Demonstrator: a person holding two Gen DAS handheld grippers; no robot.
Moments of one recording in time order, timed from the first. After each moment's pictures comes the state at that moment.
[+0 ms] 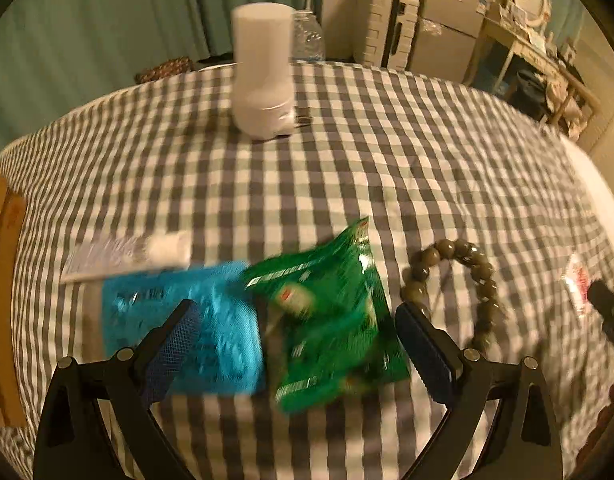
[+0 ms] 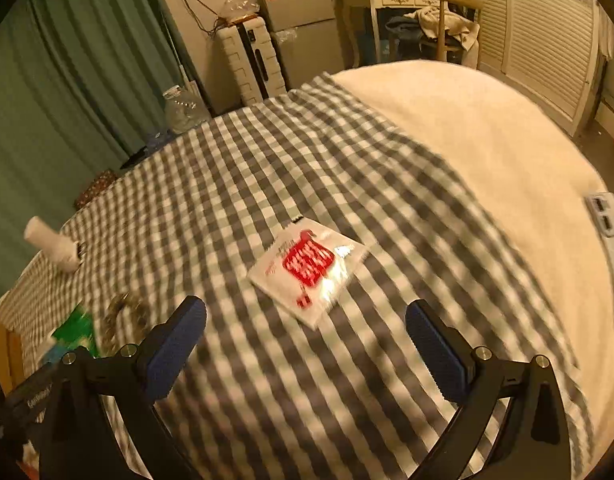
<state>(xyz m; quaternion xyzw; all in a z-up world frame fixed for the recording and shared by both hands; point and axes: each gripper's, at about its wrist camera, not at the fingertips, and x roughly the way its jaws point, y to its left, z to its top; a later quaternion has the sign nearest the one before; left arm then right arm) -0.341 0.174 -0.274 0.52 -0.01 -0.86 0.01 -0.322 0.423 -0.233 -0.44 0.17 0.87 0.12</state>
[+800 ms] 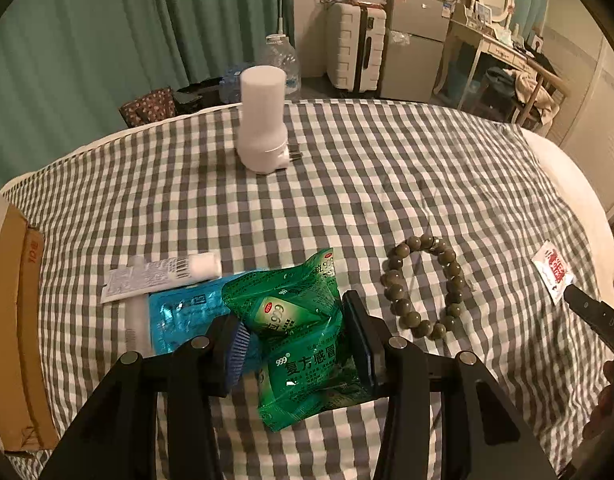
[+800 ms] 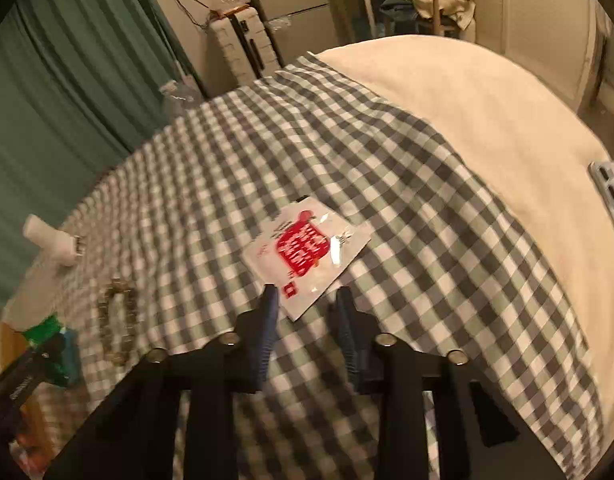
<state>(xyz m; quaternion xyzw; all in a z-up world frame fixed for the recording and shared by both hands) -0.313 0.161 -0.229 0.49 -0.03 -0.87 -0.04 -0.285 0.446 -0.228 -0.45 0.22 0.86 0.10</state>
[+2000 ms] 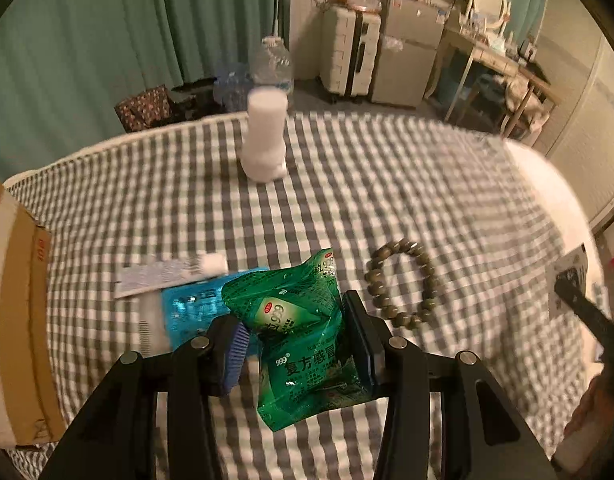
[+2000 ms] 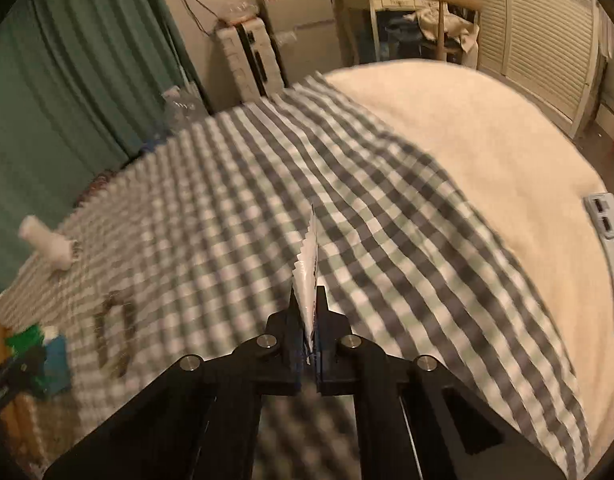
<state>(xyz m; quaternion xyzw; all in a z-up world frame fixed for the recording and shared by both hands) -0.296 0.146 -0.188 0.49 0.00 -0.87 -0.06 -0.278 0.427 -0.201 -0.42 0.18 0.88 0.11</state>
